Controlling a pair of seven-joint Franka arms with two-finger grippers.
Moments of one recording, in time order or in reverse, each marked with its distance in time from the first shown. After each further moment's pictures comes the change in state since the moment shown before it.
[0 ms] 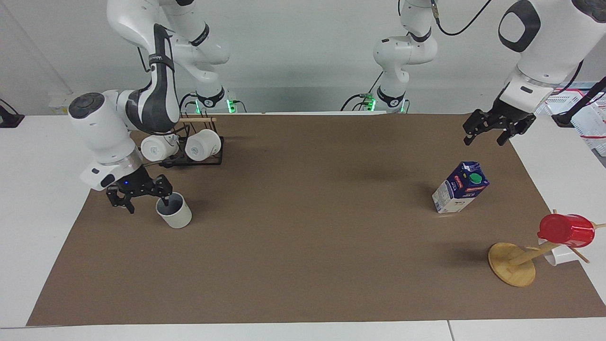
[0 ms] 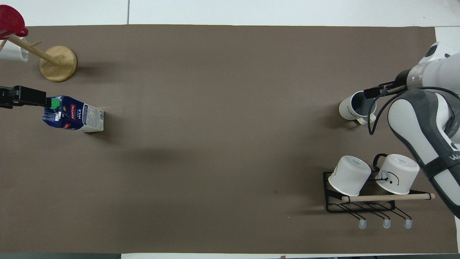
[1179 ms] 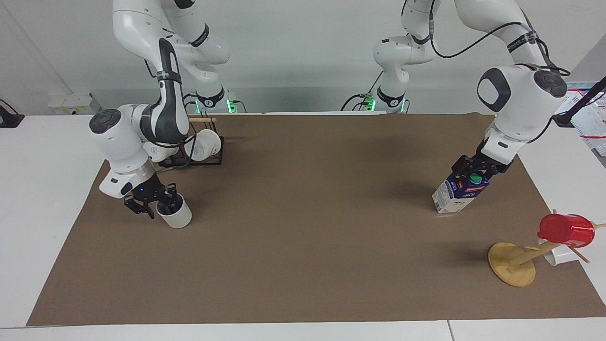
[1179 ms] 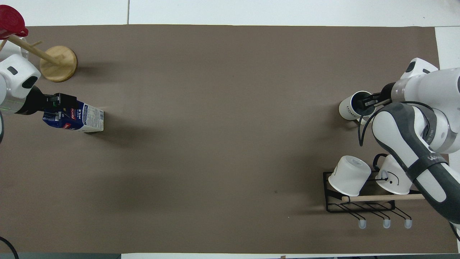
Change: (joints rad) left arm 0.020 0.096 0.013 -0.233 0.000 0.330 0.001; right arm 0.003 0.008 0.001 -0.114 0.016 0.136 -0.098
